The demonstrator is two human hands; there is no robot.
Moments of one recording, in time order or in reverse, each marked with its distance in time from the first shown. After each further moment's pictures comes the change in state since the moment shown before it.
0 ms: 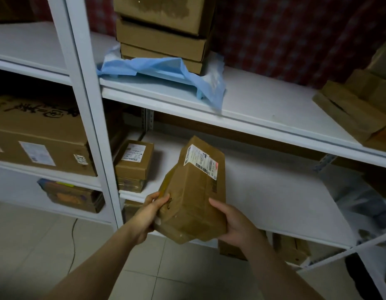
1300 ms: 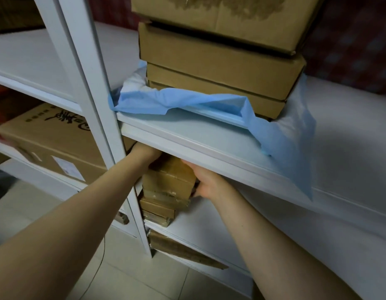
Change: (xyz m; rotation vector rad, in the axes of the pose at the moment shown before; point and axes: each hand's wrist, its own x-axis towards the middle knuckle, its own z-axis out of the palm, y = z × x) left_hand 0.148 0.242 -0.092 0.254 0.525 0.350; right_hand 0.269 -0.139 0.162 -0.374 -0.058 0.121
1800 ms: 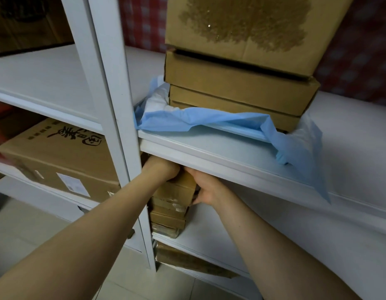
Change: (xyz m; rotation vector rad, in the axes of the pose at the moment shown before) left_hand 0.010 0.003 -0.010 0.774 -0.094 0.267; right_hand 0.005 -0.006 0.033 -0.063 0.098 -0.016
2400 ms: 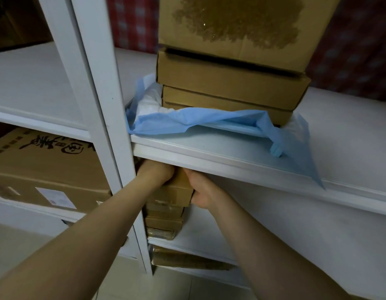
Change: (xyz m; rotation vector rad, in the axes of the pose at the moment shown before) left_hand 0.001 -0.006 0.006 -0.156 0.051 0.143; right_hand 0.017 0.012 0.008 0.094 0.105 -0.086
